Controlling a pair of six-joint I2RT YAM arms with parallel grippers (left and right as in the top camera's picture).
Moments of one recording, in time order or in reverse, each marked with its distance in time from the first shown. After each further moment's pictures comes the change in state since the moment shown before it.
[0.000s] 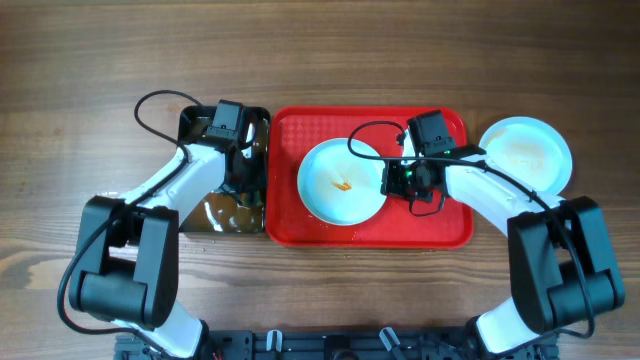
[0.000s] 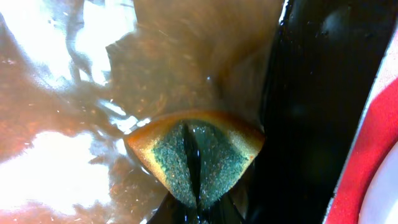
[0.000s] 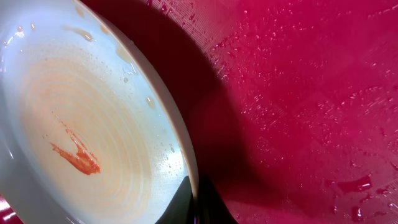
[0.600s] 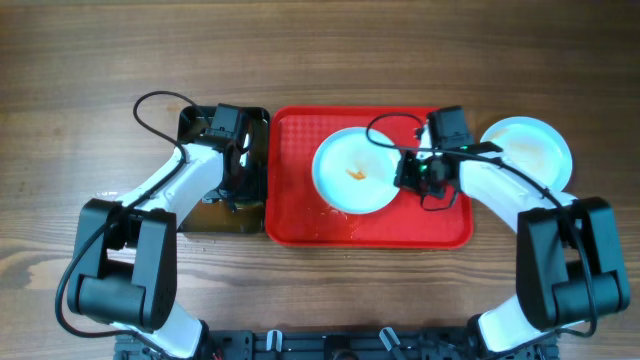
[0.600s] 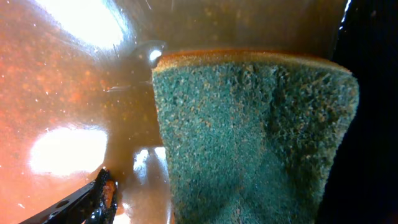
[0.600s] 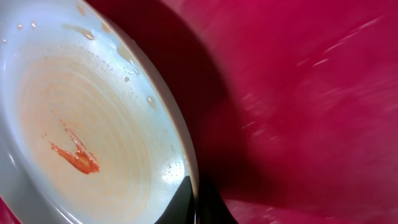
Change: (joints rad) left arm 0.006 -0.011 0.006 -0.127 -0.085 0.073; right arm -0.077 0.000 0.000 0.006 0.008 0.010
